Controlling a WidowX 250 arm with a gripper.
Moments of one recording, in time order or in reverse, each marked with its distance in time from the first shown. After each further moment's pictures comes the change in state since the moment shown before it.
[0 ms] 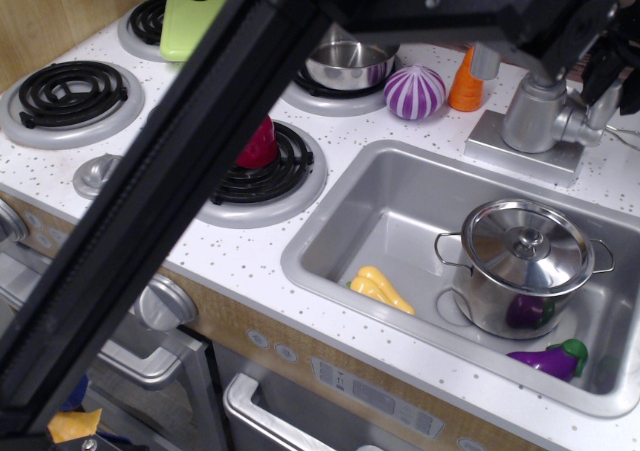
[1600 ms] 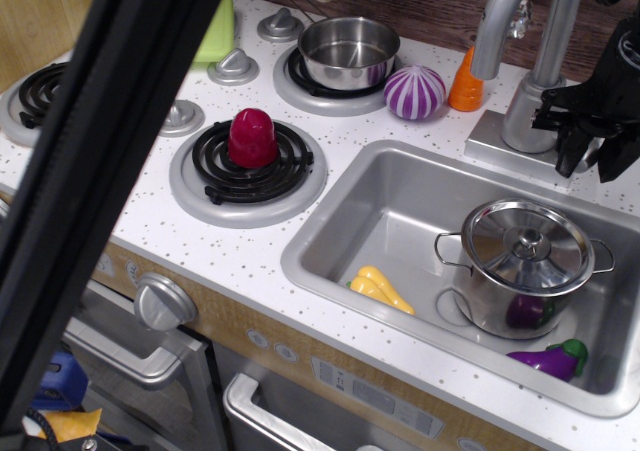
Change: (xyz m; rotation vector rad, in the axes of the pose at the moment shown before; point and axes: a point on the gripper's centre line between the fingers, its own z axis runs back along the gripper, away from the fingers) arm -0.050 0.003 -0.029 -0.106 0.102 0.024
